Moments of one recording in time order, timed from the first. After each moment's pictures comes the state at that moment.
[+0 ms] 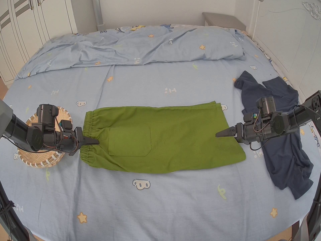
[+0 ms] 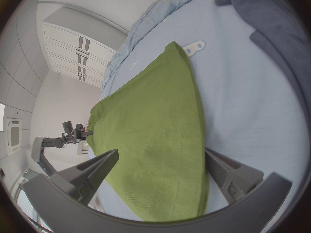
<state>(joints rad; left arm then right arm) 0.07 1.99 -0.99 -0.28 -0.72 -0.42 0.10 2.19 -1.28 -0.04 0.72 0.20</state>
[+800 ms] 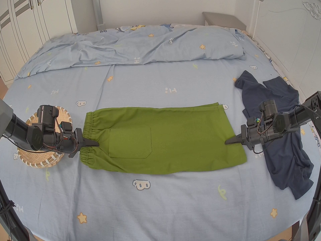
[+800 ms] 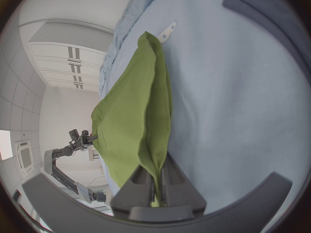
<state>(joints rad) 0.07 2.00 -1.00 -0.23 -0.72 -0.43 0.03 2.21 -1.33 0.07 0.79 0.26</state>
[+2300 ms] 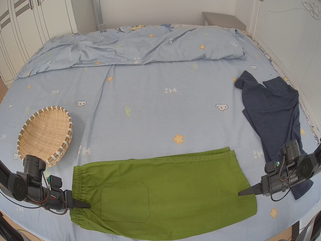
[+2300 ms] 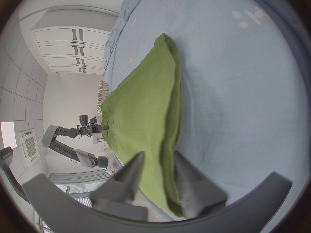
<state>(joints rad) 0.11 1.72 -0.32 -0.26 -0.67 -0.18 0.02 1.84 -0.49 -0.17 0.86 0.09</state>
